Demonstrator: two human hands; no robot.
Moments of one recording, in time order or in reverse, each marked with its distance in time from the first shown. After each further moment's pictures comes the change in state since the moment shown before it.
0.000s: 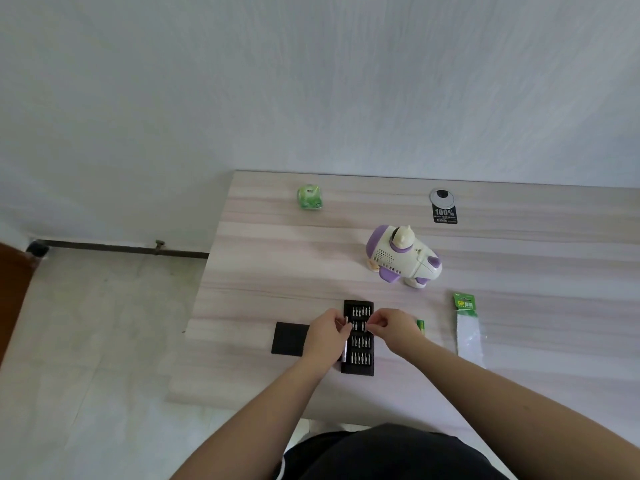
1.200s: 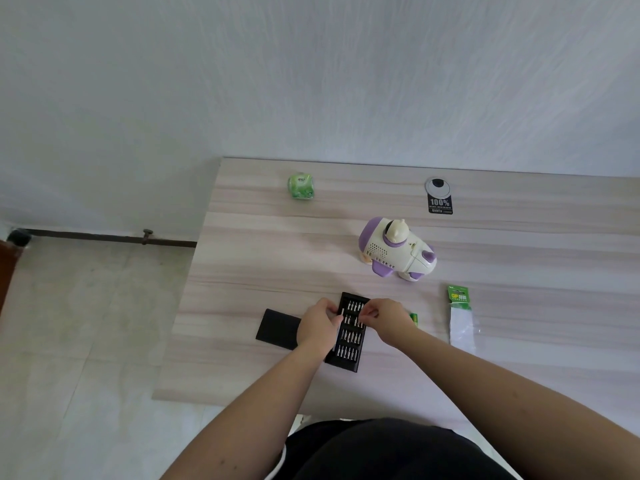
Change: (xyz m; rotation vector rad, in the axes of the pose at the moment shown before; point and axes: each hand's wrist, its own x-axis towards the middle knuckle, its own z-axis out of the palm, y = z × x) left_hand 0.024 -0.006 0.011 0.105 0.019 -0.088; right_hand 0.014 -0.001 -0.003 -0.076 -0.033 -0.016
